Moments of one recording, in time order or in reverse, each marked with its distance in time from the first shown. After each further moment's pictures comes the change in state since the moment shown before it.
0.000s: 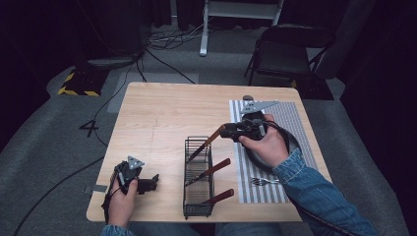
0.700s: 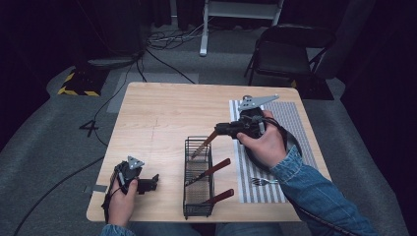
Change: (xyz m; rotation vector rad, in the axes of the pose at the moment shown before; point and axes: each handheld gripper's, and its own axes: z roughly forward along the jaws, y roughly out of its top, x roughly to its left) left arm 0.000 0.000 0.000 0.000 0.000 0.000; right arm 0.024 0.026 -0.019 -0.027 0.074 -0.030
